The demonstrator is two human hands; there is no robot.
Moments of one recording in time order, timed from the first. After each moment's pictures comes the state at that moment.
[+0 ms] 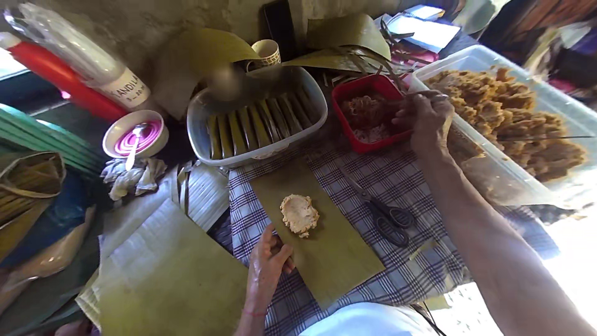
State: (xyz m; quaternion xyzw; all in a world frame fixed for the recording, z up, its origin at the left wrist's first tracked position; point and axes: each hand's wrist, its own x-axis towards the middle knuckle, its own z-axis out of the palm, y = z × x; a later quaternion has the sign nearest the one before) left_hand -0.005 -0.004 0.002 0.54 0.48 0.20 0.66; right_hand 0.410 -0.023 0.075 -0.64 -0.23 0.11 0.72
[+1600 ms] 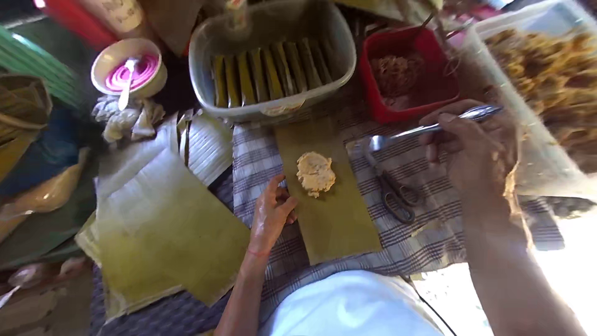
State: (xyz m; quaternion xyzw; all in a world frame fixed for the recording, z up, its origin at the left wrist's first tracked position) left_hand 0.017 0.014 0.007 0.59 0.50 0.16 0.62; right_hand 0.318 -0.099 0.114 -0.65 -0.38 0.23 0.62
